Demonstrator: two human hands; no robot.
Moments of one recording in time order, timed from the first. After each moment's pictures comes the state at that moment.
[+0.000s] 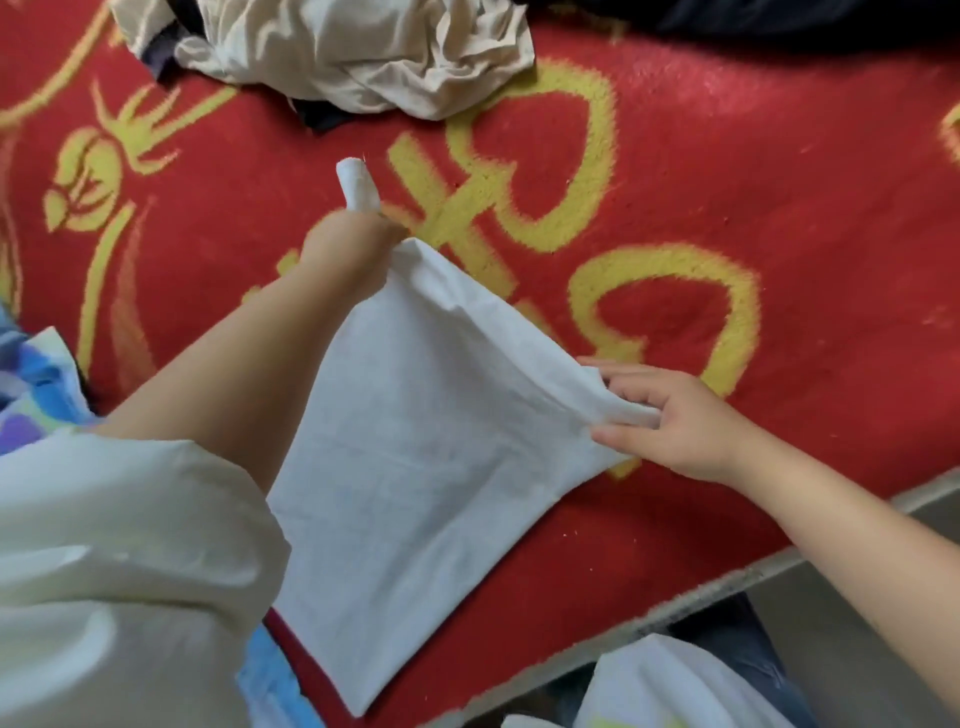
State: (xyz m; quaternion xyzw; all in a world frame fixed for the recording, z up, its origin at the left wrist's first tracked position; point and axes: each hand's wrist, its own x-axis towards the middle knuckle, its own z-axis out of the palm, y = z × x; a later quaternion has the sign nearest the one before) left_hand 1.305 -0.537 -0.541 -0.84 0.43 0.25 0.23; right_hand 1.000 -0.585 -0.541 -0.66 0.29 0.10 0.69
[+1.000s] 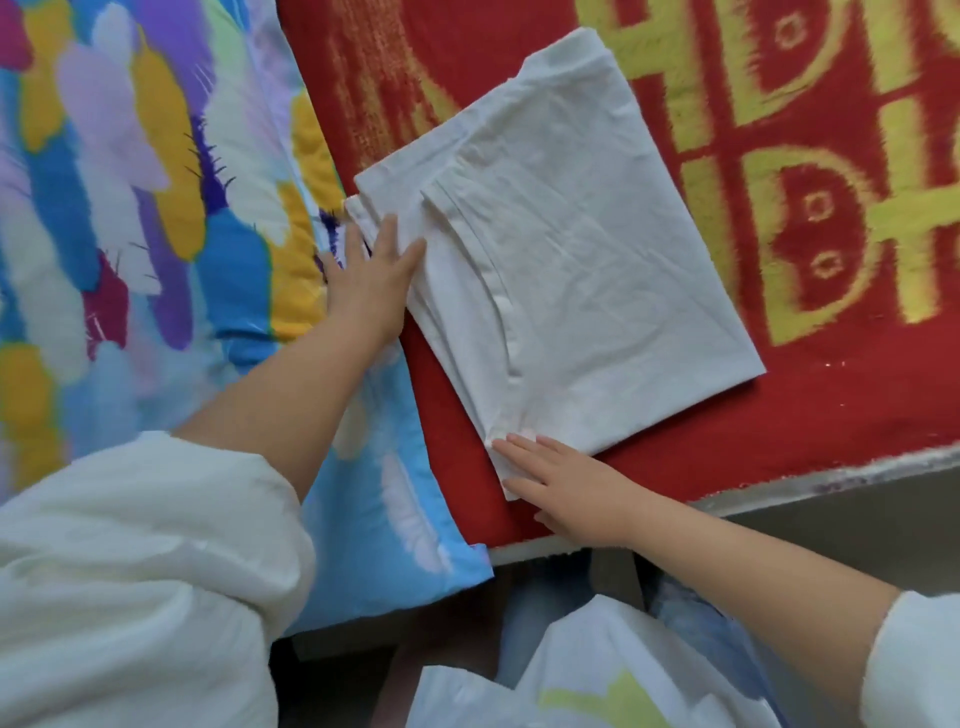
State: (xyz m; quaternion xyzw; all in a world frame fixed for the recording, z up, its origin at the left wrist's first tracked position) left_hand 1.316 -0.082 -0.573 -0.87 0.33 0.30 0.21; right_hand 1.059 -0.175 -0.580 -0.92 -0.20 0.24 0.25
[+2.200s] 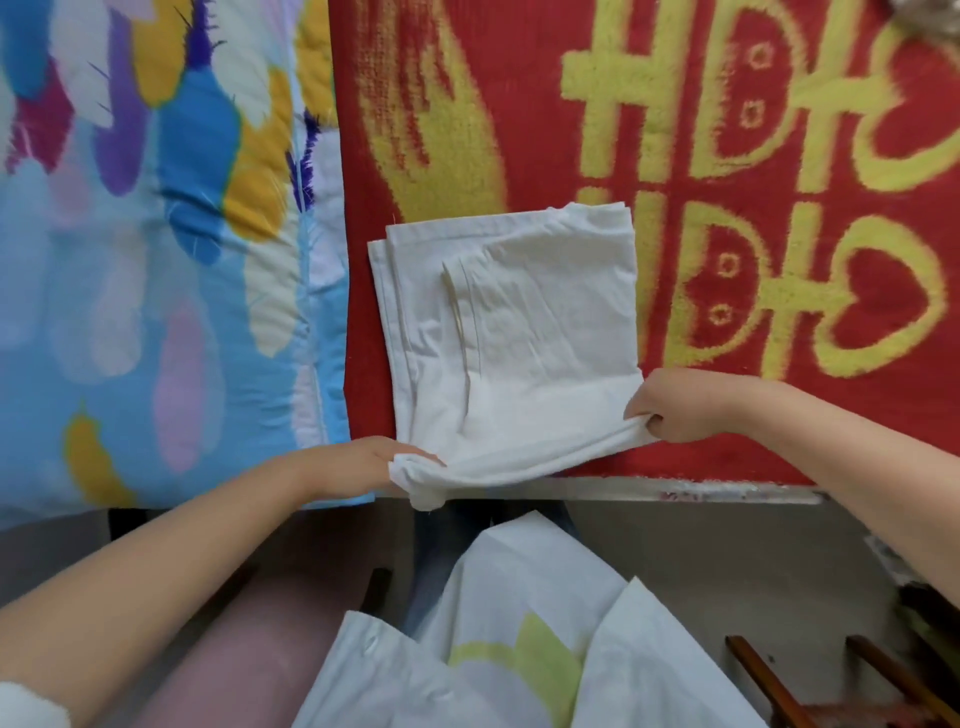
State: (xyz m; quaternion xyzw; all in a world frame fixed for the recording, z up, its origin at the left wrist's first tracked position) left_hand 1.131 -0.032 -0.514 -0.60 0.09 0.74 -0.30; right_hand 1.089 -0.351 -0.500 -0.74 -0.10 0.65 0.11
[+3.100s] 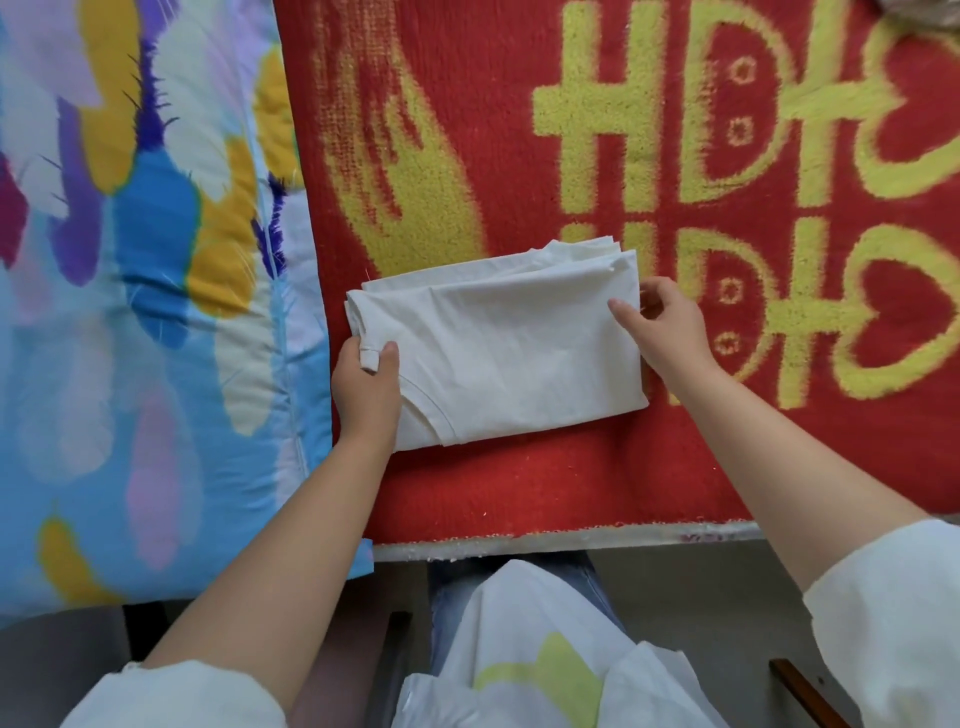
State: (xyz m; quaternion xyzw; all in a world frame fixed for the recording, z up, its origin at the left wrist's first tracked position) left_hand 1.184 -0.111 -0.570 -0.83 -0.24 0.18 -0.46; right_hand 1.132 -0.361 -0.562 -0.78 0.42 0.14 0.43
